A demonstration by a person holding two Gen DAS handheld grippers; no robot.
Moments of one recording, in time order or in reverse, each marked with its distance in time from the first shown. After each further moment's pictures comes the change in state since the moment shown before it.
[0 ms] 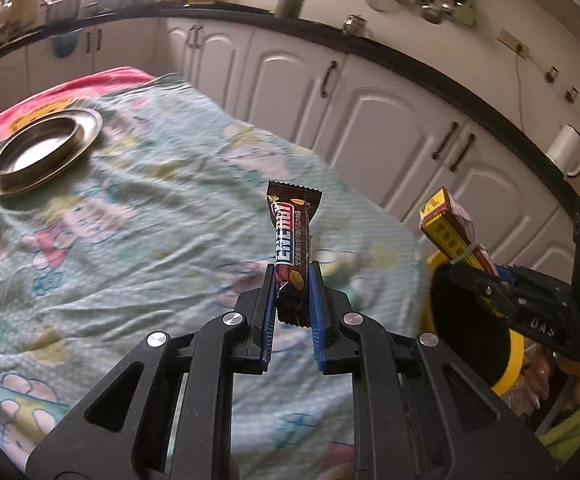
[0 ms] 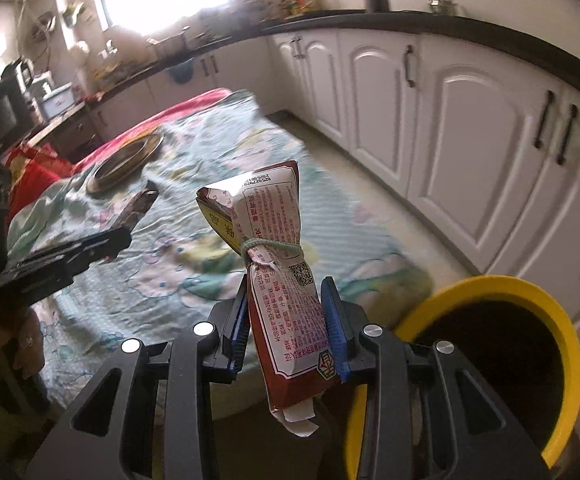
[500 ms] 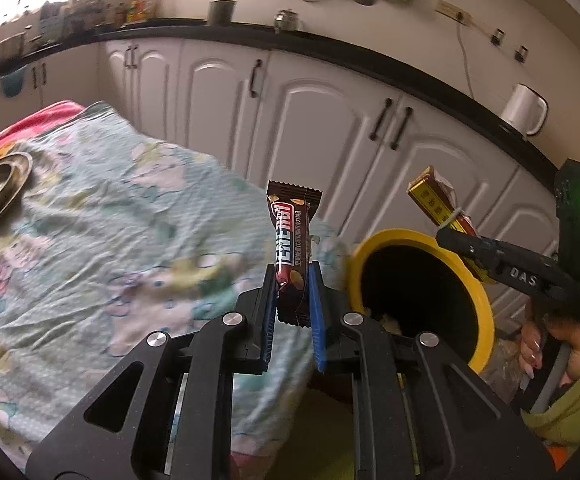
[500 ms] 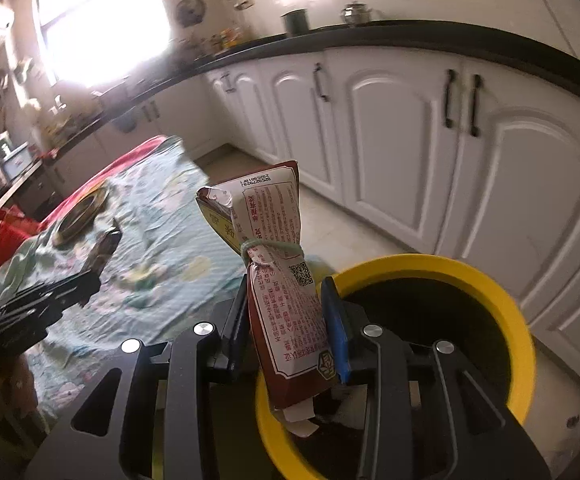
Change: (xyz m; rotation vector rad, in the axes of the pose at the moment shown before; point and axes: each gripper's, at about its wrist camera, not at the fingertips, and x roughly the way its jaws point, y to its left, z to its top) left arm 0.006 -0.081 -0.006 0.154 -0.003 -0.112; right arm -0.055 -0.072 -0.023 0.179 -0.104 -0.143
